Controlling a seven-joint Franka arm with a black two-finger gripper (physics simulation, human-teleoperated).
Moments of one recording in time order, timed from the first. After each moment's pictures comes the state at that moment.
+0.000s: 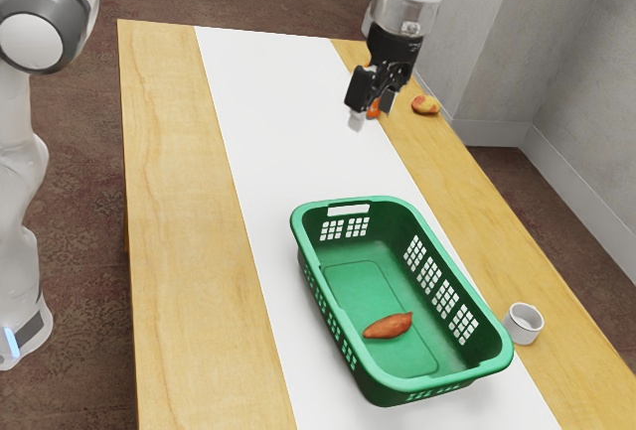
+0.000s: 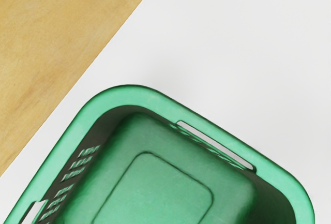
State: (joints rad) arm -0.28 0.04 0.12 -1.34 -0.02 1.37 -2.40
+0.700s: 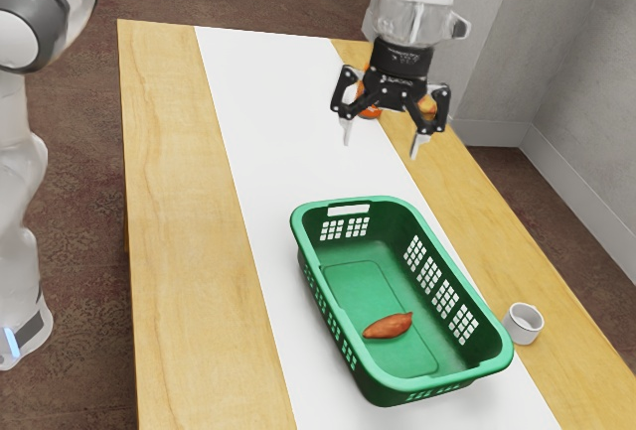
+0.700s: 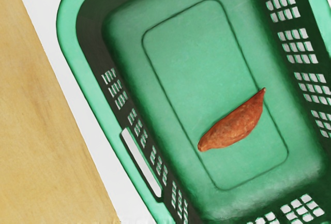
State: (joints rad) arm -0.27 0.01 0.00 -1.34 -0.19 1.40 -1.50
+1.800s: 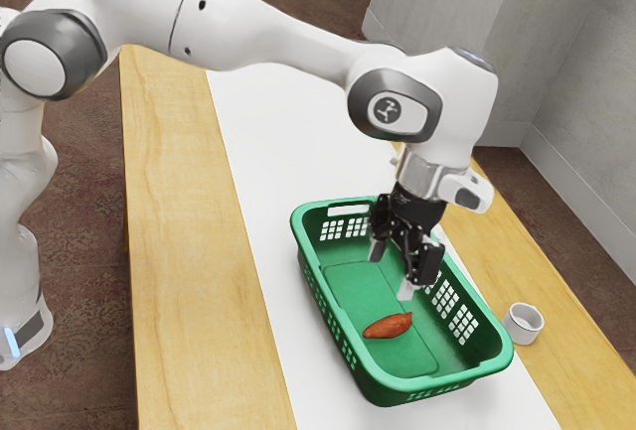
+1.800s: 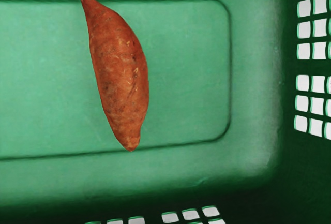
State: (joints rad) arm -0.45 0.16 0.06 -1.56 -0.22 1.69 -0.45
